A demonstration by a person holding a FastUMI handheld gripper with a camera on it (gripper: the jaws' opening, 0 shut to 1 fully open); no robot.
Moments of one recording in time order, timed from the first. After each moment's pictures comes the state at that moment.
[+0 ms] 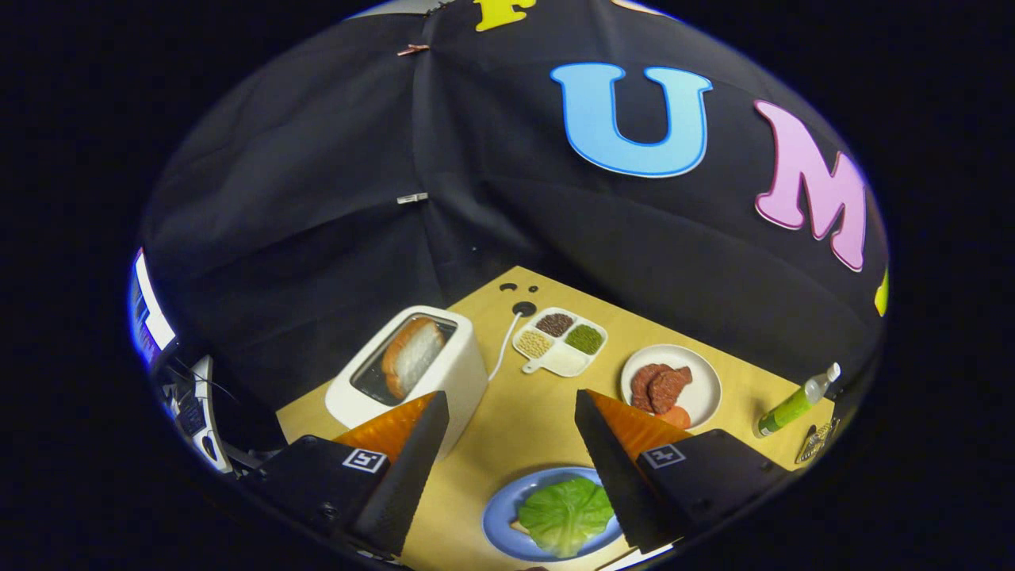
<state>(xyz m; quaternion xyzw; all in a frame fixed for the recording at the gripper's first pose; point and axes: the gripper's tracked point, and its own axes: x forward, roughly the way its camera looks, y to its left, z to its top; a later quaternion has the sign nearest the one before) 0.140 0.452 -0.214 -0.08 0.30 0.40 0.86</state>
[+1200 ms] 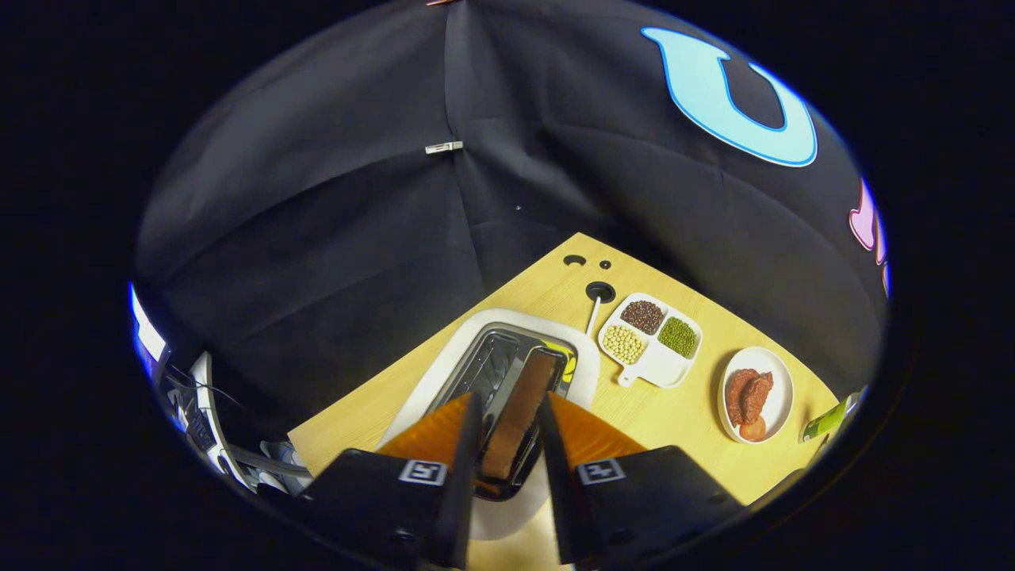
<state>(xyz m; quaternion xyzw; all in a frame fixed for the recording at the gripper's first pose) 0.116 0.588 -0.290 -0.13 0.40 0.39 0.82</state>
